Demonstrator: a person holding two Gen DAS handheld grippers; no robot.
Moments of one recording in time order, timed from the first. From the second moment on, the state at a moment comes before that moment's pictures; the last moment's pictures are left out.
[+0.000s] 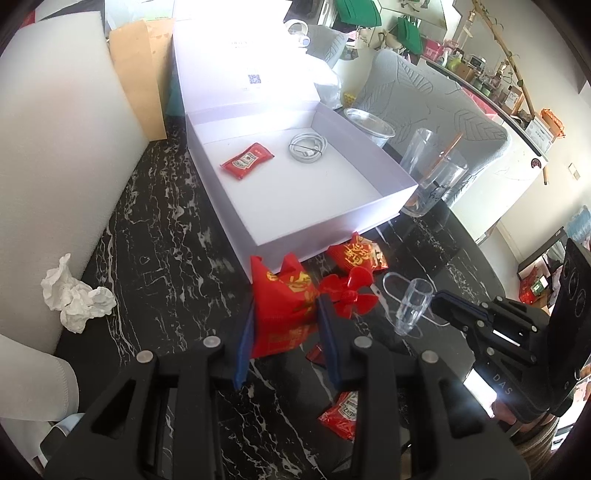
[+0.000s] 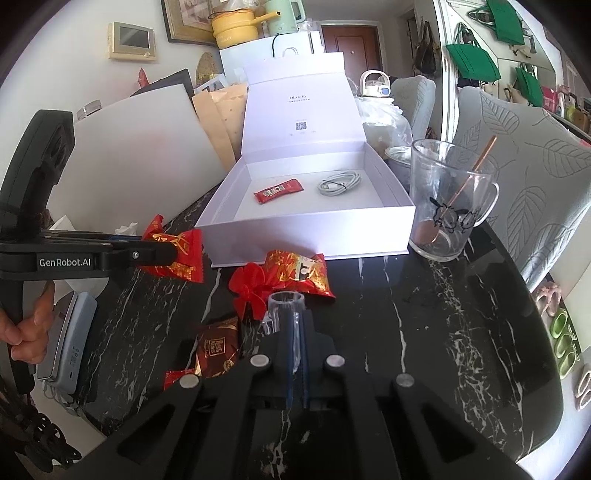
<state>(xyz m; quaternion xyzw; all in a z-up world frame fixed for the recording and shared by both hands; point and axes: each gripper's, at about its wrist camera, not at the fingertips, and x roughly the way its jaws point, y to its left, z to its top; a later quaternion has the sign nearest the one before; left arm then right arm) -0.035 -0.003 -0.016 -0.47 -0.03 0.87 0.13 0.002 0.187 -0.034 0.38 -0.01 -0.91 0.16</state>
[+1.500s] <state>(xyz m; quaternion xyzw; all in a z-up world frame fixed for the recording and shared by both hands) -0.121 0.026 0.051 -0.42 0.03 0.89 0.15 -0.102 0.174 0.058 0.30 0.08 -0.93 0.19</state>
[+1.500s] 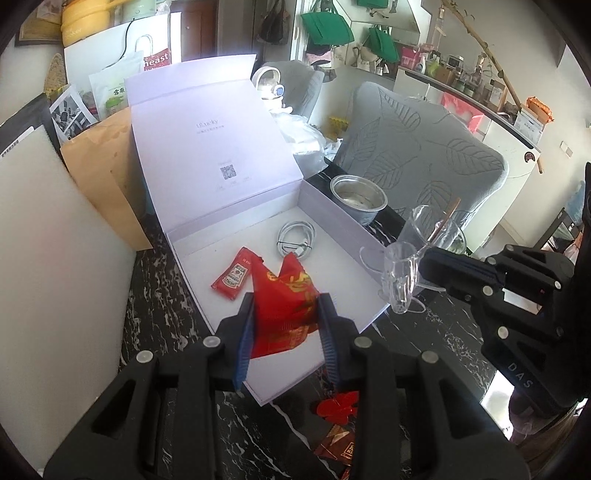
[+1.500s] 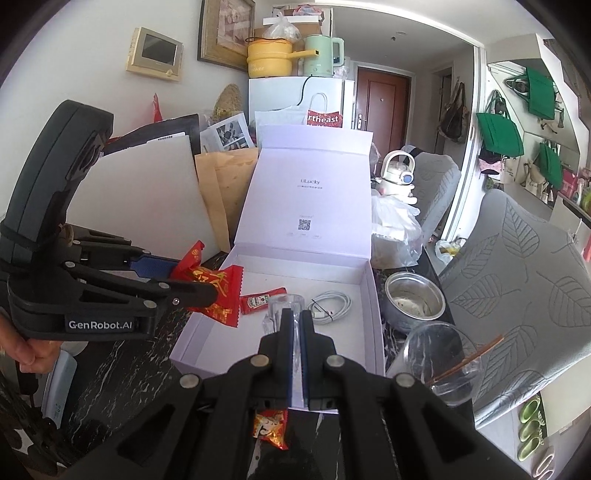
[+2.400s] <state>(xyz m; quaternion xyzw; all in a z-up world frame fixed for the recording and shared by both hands) -0.235 0.022 0.012 -0.45 0.05 0.88 0.13 -0.221 0.155 0.029 0.33 0.07 -0.92 0.19</state>
